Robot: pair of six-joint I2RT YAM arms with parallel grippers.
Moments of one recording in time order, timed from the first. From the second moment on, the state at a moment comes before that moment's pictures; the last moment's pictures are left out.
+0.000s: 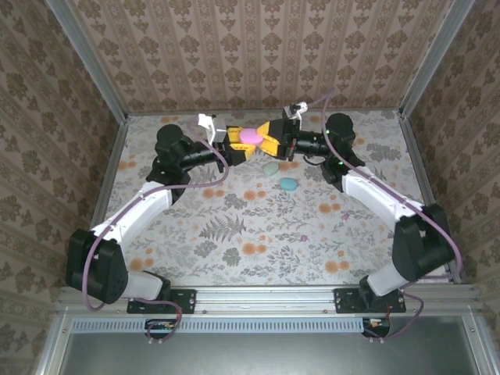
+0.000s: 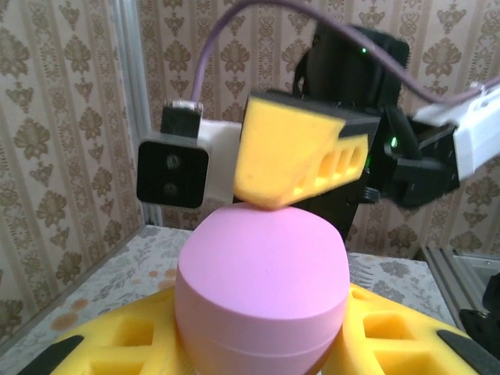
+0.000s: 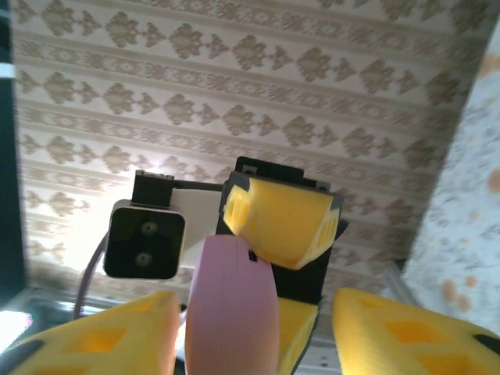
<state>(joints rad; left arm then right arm) -0.46 1.37 1.01 0.50 0.97 -0.11 0.38 1.50 1.15 0.49 -0.96 1.43</state>
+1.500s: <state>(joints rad) -0.55 1.37 0.96 0.48 0.95 -0.11 0.41 1.25 1.17 -0.27 -0.70 0.44</state>
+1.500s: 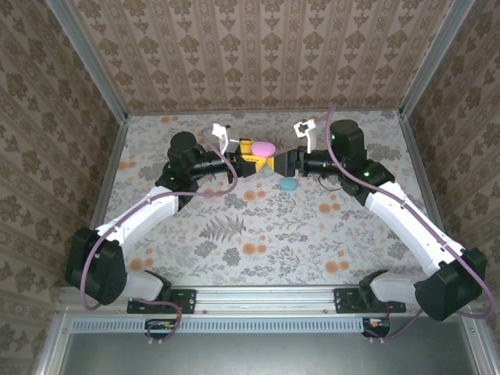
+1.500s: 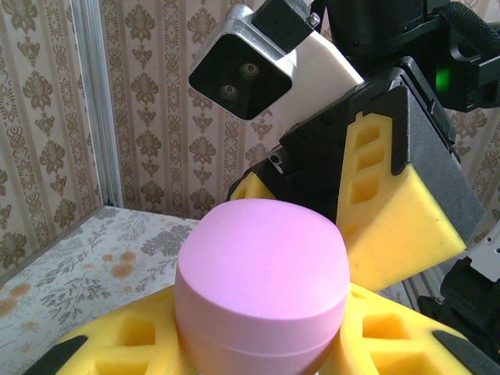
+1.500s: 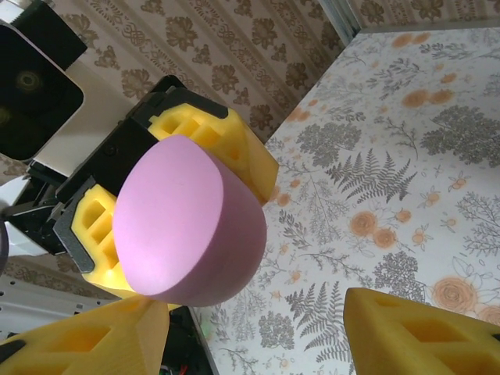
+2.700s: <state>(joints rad) -0.56 1.33 0.96 0.34 0.95 -0.02 0.36 1.28 1.17 -0.15 -0.70 0.67</state>
